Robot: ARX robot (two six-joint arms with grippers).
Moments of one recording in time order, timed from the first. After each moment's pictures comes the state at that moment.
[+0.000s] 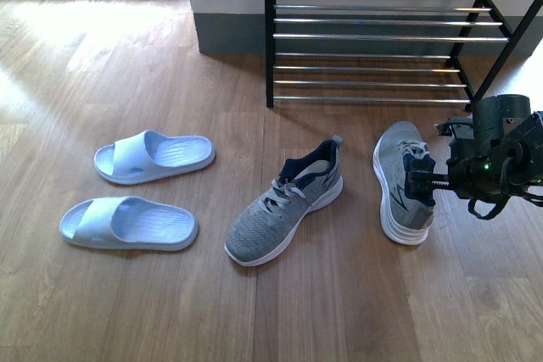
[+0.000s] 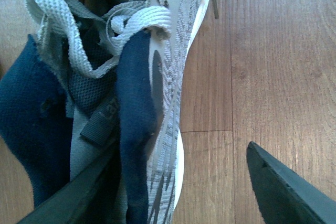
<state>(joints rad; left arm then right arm) 0.00 0.02 0.01 0.00 0.00 0.00 -0.01 2.84 1.56 0.30 0.02 0.03</state>
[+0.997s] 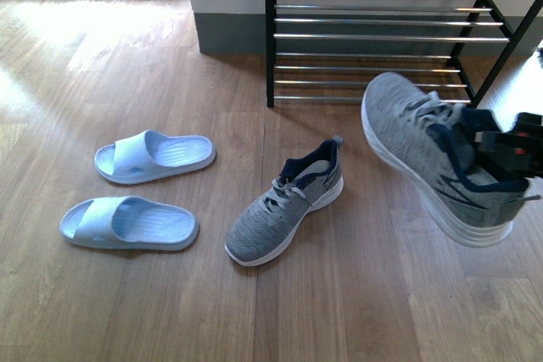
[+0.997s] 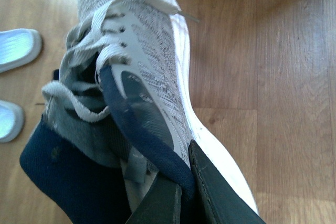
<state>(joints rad) 0.00 0.02 0.01 0.00 0.00 0.00 -0.04 2.02 0.71 0.59 -0.22 0.06</state>
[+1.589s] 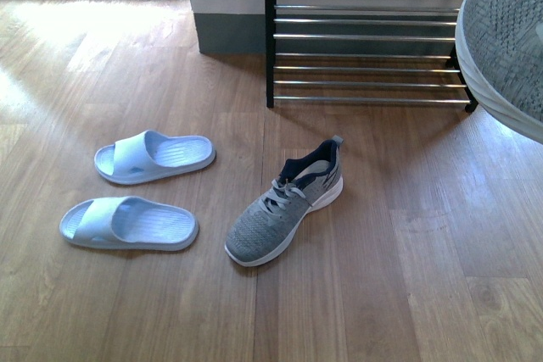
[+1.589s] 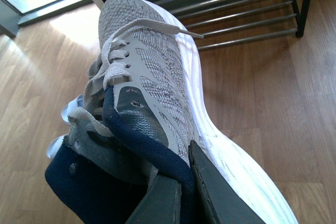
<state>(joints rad) 0.00 0.02 0.01 0.00 0.00 0.00 -0.29 0.99 0.35 0.17 -0.50 0.14</state>
